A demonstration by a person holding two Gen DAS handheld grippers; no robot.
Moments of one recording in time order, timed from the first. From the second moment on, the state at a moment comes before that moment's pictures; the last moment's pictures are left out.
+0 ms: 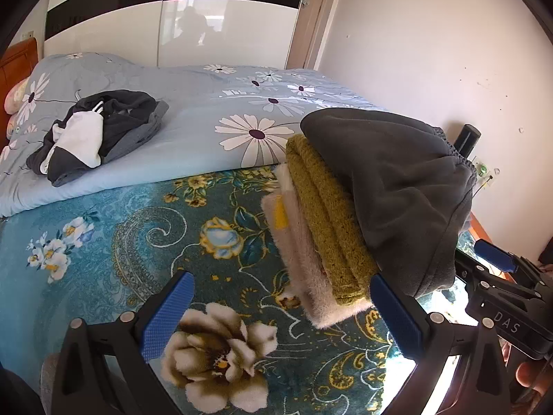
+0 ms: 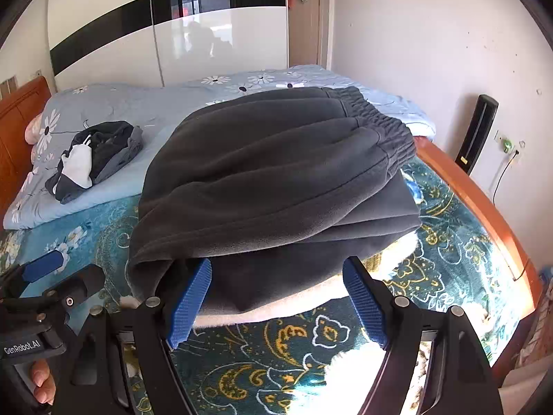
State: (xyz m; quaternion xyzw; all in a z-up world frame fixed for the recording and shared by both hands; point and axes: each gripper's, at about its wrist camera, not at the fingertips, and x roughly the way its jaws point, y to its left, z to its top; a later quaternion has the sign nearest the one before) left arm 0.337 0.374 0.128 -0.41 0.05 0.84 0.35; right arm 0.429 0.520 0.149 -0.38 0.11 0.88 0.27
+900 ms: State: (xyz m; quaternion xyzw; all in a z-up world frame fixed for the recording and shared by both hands) left arm 0.342 0.370 0.133 -0.42 0.06 0.83 0.36; right arm 0.419 0.494 0.151 -0.41 0.03 0.86 0.31
